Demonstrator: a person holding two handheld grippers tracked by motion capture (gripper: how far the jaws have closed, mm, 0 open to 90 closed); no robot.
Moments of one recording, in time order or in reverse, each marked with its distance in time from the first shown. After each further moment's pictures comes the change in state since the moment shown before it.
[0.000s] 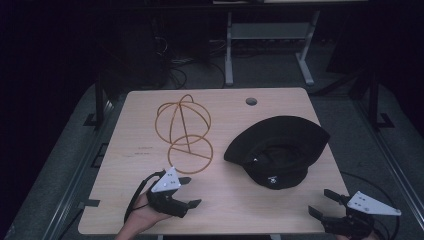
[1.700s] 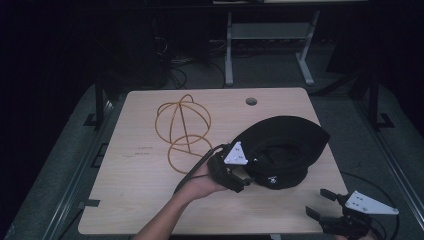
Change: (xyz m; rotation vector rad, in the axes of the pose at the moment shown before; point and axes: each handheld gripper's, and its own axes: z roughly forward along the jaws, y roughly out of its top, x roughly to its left) left arm -0.015 0.123 0.104 0.076 -0.053 0.184; right arm 0.003 0.002 0.004 -0.016 0.044 -0.010
